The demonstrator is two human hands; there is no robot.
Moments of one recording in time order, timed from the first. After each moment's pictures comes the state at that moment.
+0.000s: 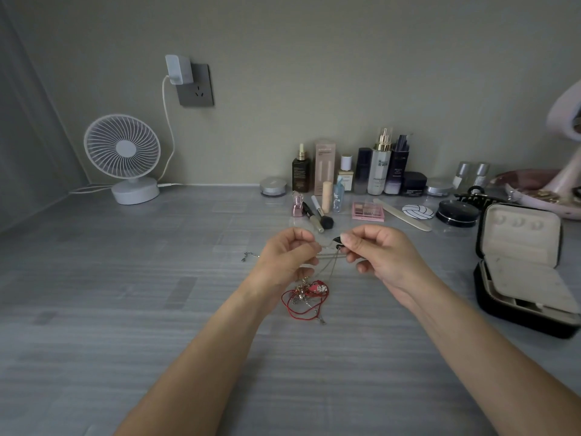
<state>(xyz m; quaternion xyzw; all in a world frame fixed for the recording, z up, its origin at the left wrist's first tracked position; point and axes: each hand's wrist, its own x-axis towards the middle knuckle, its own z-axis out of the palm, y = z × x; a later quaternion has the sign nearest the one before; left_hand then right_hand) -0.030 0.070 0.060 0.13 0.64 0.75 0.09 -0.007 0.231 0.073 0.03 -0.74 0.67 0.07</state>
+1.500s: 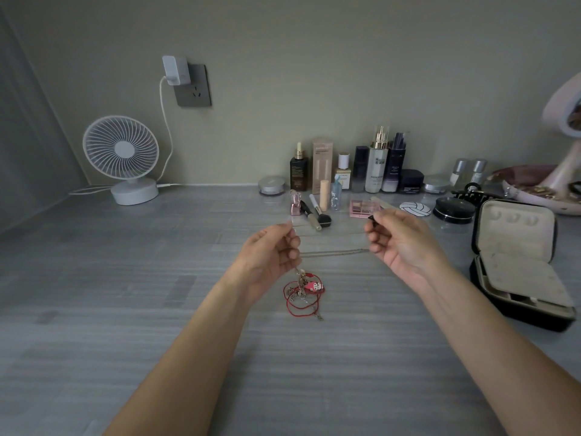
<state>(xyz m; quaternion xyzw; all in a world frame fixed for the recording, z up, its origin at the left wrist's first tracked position) -0.044 0.055 0.062 0.08 0.55 0.82 0.15 -0.014 0.252 0.085 -0.04 -0.57 0.81 0.08</state>
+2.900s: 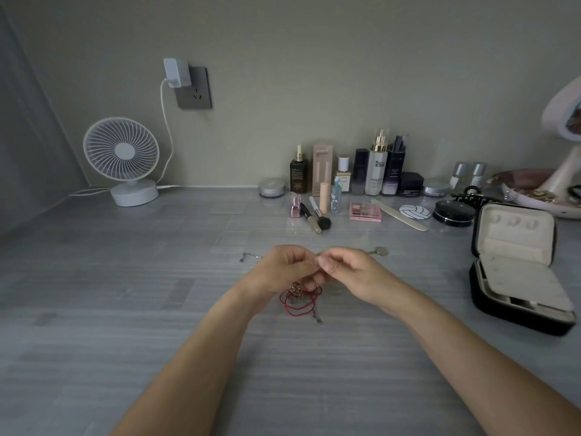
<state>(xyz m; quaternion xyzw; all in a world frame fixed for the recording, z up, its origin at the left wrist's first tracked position) -0.036 0.062 0.051 0.21 0.74 0.62 0.15 -0.011 0.224 0.050 0.17 -0.83 0.53 -0.03</state>
